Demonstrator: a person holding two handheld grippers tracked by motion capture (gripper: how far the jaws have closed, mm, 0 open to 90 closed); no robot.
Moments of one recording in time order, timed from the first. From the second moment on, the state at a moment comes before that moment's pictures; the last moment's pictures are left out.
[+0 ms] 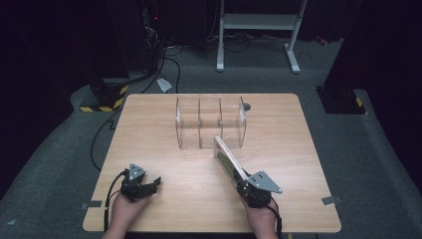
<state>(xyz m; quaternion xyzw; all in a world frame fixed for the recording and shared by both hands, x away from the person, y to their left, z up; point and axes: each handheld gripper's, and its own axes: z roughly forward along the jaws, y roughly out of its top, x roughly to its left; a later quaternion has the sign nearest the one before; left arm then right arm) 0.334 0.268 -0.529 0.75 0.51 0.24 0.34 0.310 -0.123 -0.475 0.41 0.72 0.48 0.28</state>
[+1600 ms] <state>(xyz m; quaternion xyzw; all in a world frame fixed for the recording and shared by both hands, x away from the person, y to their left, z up) 0.334 0.268 -0.529 0.75 0.51 0.23 0.34 0.315 -0.145 -0.449 0.42 0.68 0.50 0.33</state>
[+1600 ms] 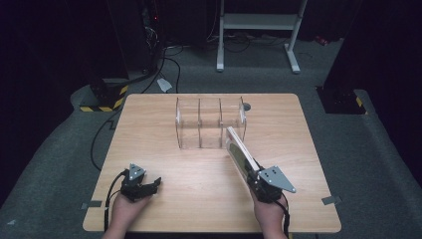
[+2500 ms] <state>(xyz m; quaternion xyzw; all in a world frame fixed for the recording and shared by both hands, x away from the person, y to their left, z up) 0.334 0.268 -0.529 0.75 0.51 0.23 0.34 0.361 -0.128 -0.437 0.44 0.67 0.49 0.35</state>
